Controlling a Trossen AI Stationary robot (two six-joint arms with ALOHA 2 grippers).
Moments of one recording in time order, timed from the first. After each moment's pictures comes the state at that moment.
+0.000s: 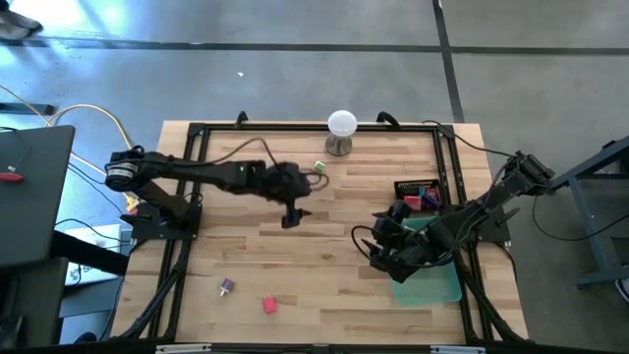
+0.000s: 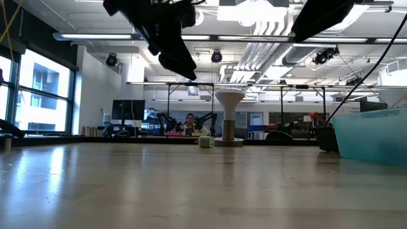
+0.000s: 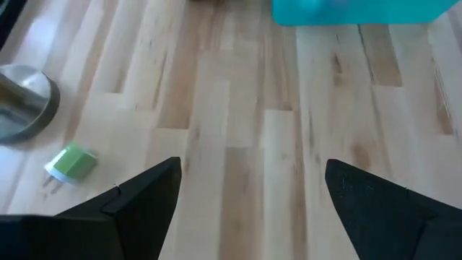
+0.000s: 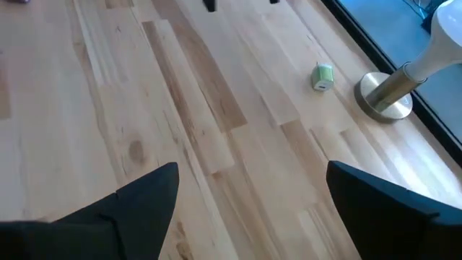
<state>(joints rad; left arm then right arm) 0.05 1.48 1.10 -0.34 -0.01 0.00 0.57 1.43 1.13 -0.85 0.78 0.77</state>
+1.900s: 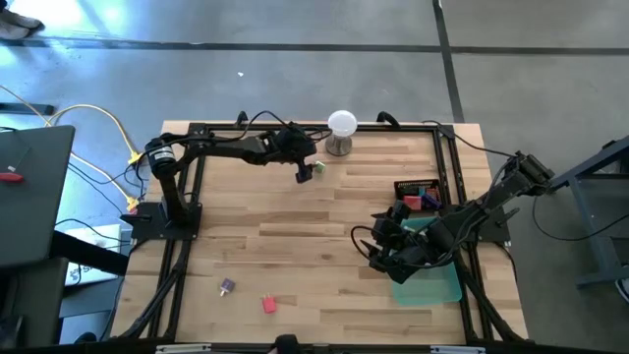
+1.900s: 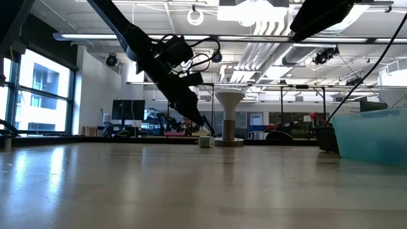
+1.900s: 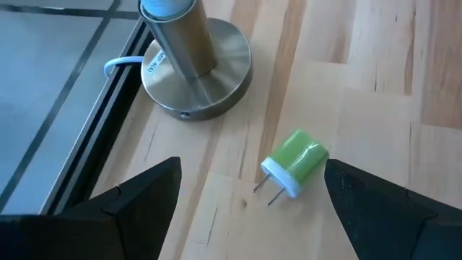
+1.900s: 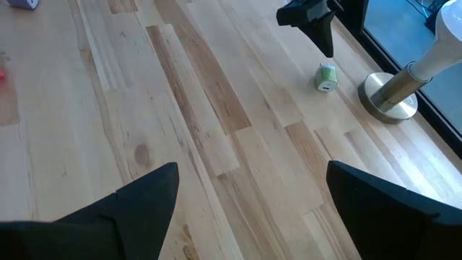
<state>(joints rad) 0.46 1.80 1.10 0.01 -0.04 0.28 0.57 1.43 1.13 -0.83 0.78 0.78</state>
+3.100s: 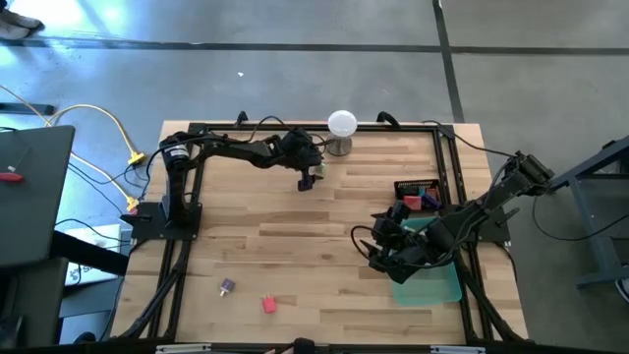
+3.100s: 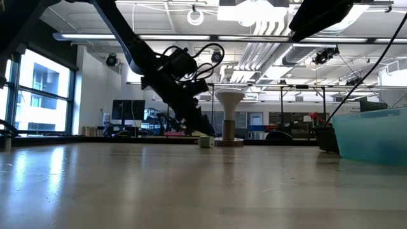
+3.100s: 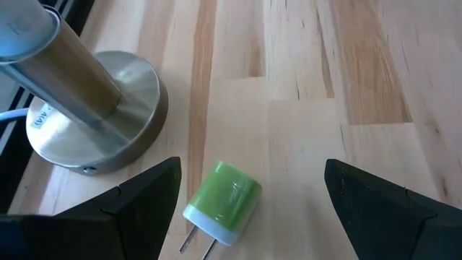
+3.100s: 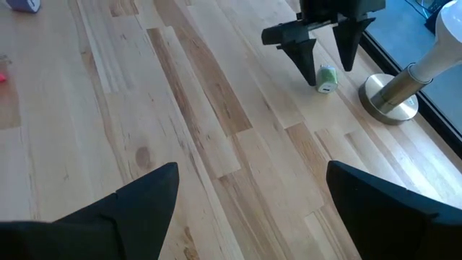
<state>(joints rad) 0.46 1.91 1.10 0.15 0.21 0.41 0.57 1.43 1.13 -0.83 0.79 0.78</state>
